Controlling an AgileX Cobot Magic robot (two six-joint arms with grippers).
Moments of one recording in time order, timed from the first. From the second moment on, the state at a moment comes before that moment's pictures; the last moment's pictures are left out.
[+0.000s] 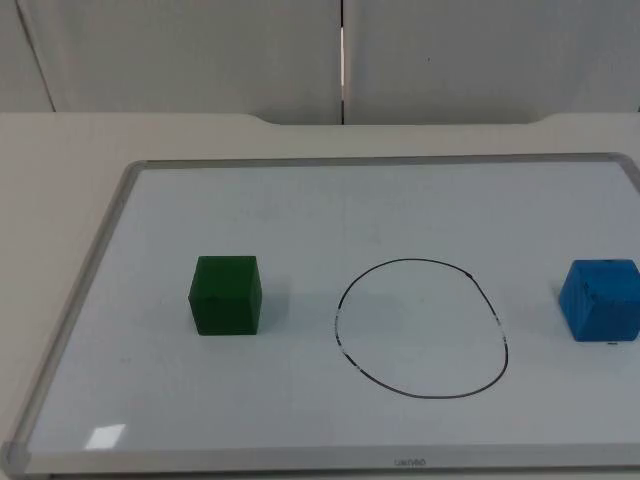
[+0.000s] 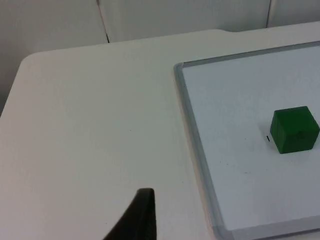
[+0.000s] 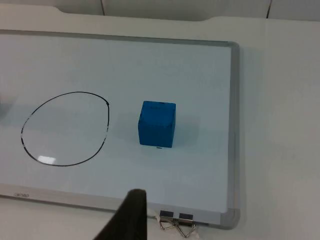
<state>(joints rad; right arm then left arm) 0.12 0.00 -0.52 0.01 1.08 0.01 -0.01 0.00 -0.53 -0.08 1.06 0.13</state>
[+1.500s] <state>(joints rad) 0.12 0.00 -0.52 0.01 1.08 0.01 -0.06 1.03 -0.62 -1.16 0.52 1.03</state>
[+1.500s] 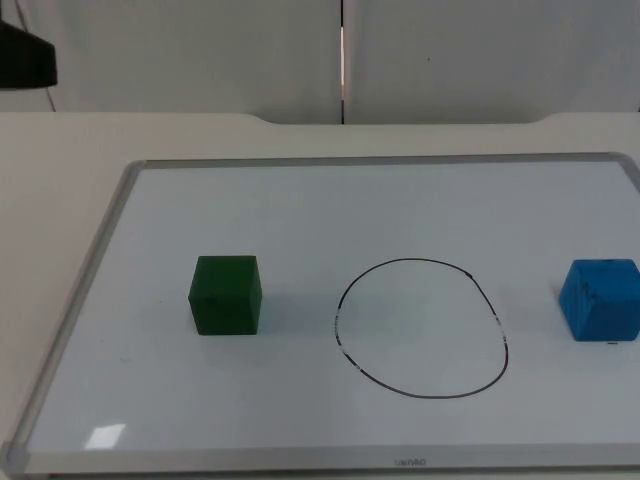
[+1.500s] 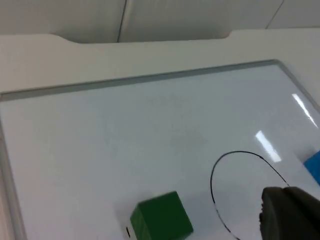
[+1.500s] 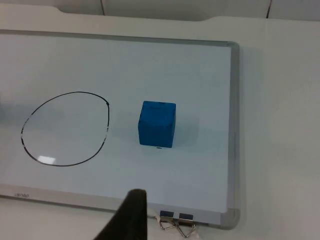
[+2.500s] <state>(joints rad) 0.12 0.00 -0.52 0.01 1.08 0.01 -0.27 1.72 -0.76 -1.26 0.06 1.02</state>
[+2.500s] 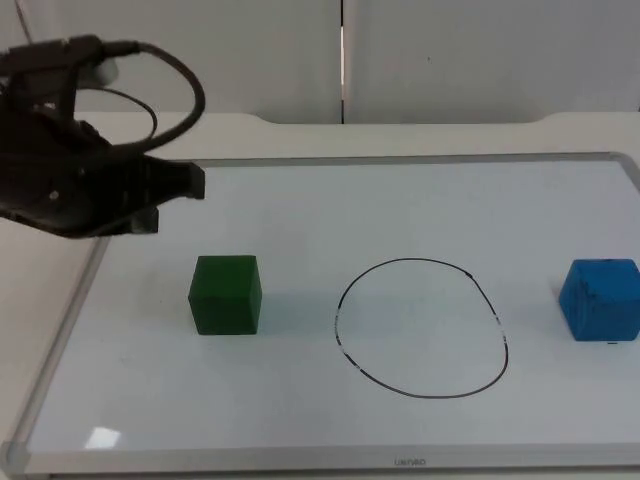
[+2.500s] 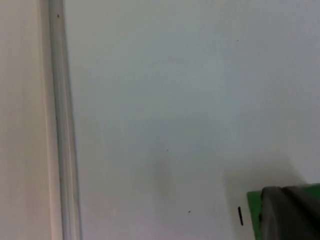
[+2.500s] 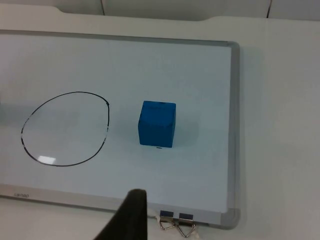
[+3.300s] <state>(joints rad) 0.12 0.00 -0.52 0.01 1.08 0.01 -0.27 1.94 -0.82 -1.26 0.15 1.02</state>
